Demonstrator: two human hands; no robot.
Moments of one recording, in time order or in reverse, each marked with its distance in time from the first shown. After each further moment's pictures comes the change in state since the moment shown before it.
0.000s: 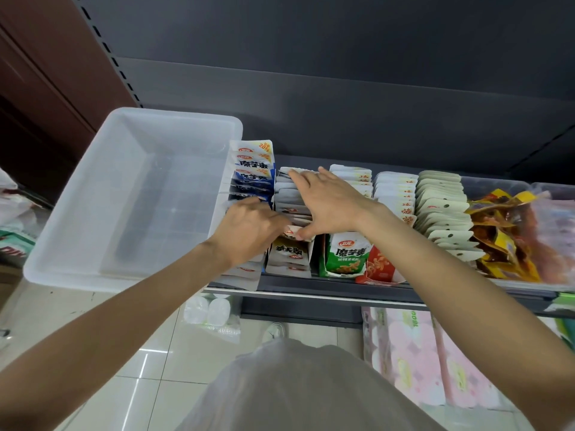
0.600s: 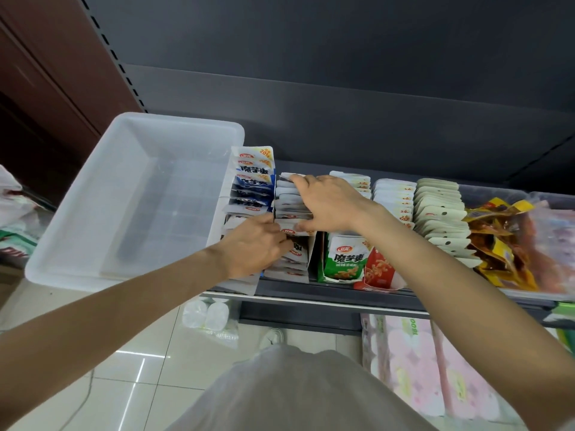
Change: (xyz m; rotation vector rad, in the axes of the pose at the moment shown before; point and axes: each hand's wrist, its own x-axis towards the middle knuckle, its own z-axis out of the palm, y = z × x) left_hand -0.003 0.008 0.002 0.226 -0.330 0.236; right_hand 0.008 0.007 -0.001 -0.127 0.134 -0.018
